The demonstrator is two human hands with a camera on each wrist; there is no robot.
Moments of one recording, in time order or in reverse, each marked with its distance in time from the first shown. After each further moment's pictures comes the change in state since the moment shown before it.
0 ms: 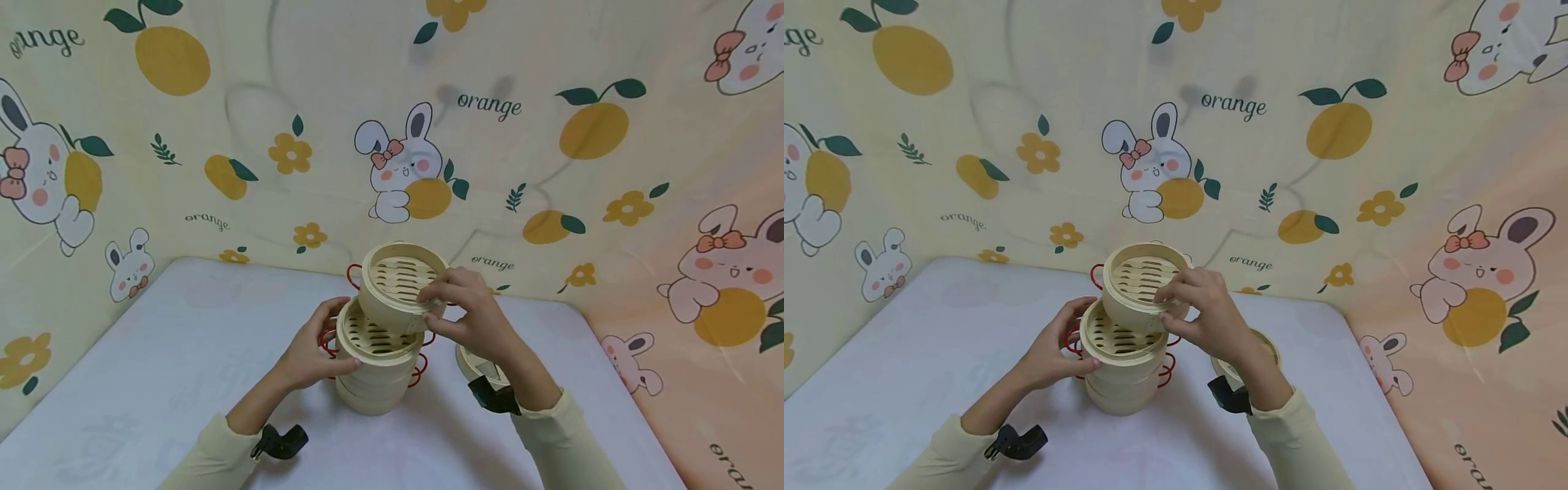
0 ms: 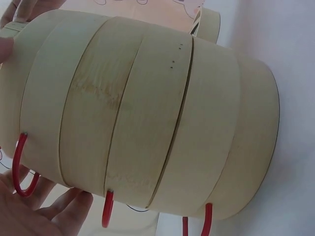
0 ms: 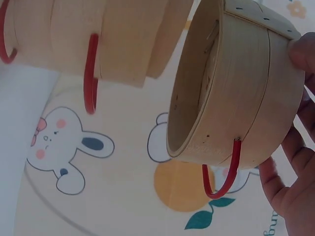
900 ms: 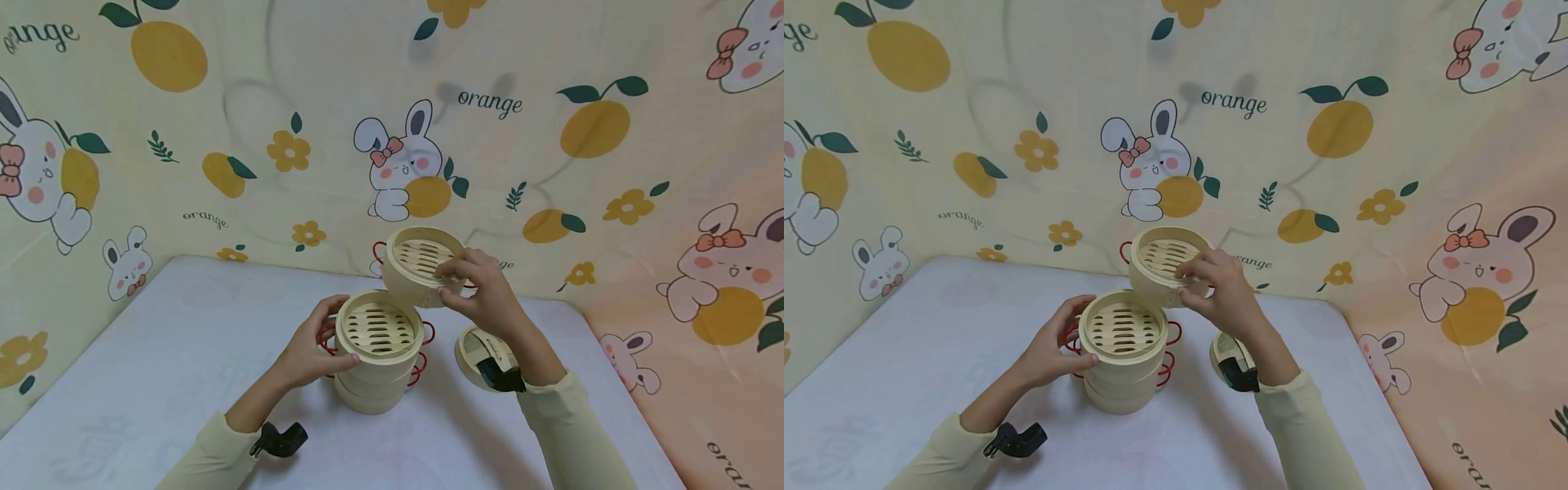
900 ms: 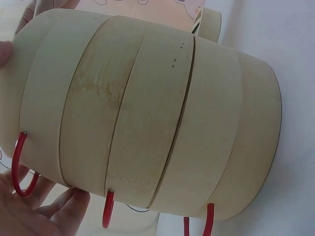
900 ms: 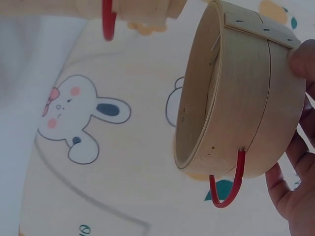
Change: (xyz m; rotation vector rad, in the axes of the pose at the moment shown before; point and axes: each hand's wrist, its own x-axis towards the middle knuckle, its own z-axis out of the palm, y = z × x) left_hand 0.004 -0.018 0.000 0.016 0.013 0.015; right_hand 0.007 0.031 -0.011 -0.048 0.040 0.084
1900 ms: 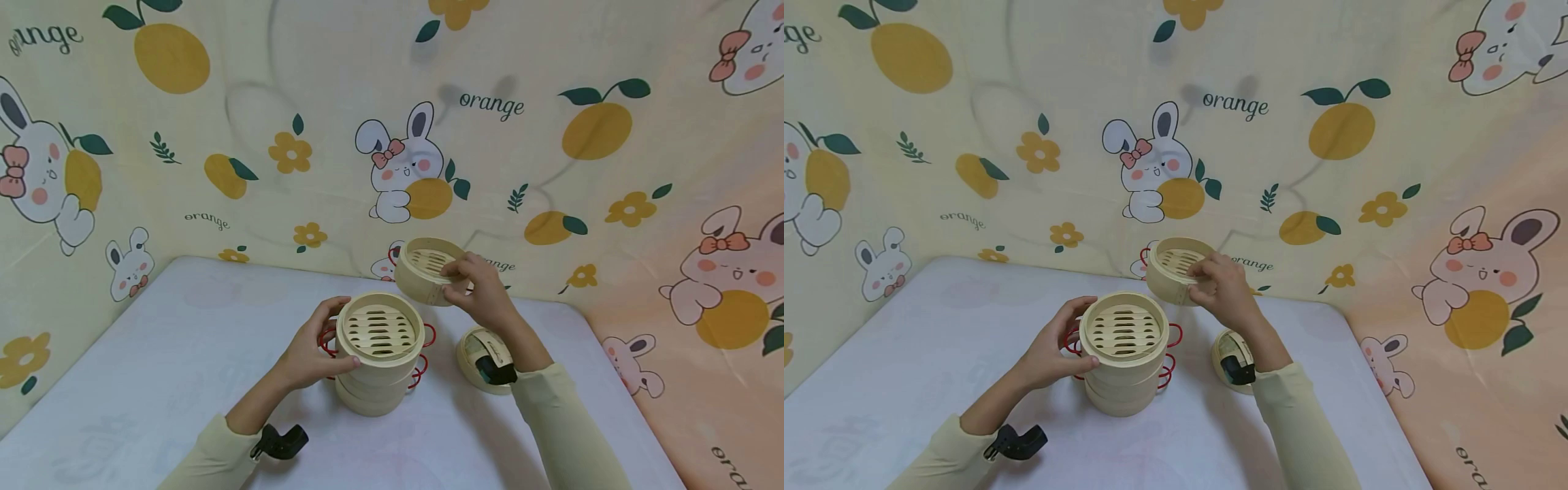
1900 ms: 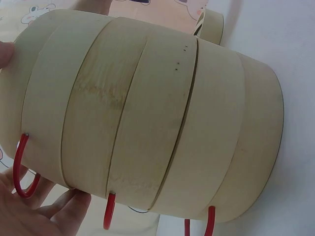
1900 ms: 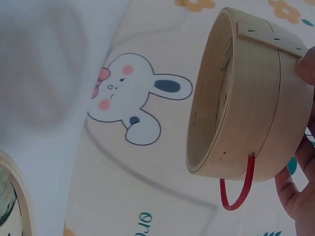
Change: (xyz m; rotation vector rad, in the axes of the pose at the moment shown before) left_hand -0.001 0.003 -0.001 0.014 -0.012 0.015; right_hand -0.006 0.047 0.022 -0.010 -0.014 0.077
